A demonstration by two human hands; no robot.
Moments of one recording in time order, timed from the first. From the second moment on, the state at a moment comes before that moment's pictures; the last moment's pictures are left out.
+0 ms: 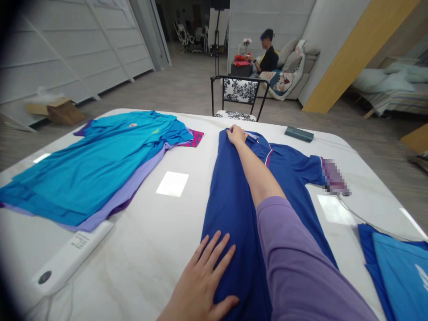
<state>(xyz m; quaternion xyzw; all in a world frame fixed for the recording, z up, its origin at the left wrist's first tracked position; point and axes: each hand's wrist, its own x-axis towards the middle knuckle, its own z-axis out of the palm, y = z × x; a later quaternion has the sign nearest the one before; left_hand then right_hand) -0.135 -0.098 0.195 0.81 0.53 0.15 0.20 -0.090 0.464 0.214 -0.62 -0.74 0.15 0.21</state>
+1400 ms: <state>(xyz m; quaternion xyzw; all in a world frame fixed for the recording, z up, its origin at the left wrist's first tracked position) 0.146 -0.116 0.187 0.94 0.29 0.12 0.16 0.310 0.412 0.230 -0.70 -0.71 -0.04 0.04</state>
